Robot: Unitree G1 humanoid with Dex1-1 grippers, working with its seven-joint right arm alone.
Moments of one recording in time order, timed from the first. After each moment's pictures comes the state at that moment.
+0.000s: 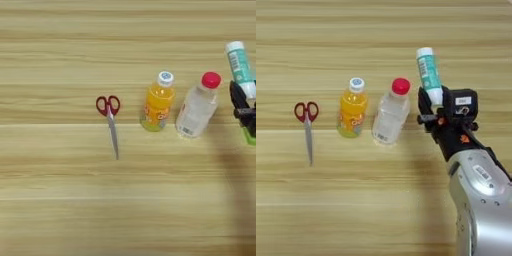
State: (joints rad) arm 0.13 -0.25 -0.29 -0.70 0.19 0.54 0.21
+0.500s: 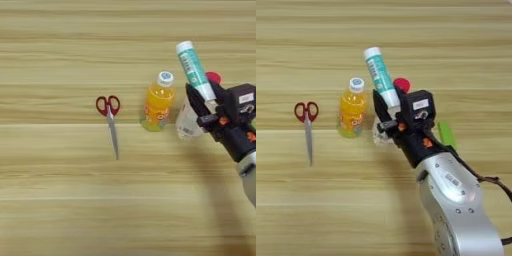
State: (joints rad) arm 0.17 -0.23 -0.06 -0.86 0.22 0.58 0.23
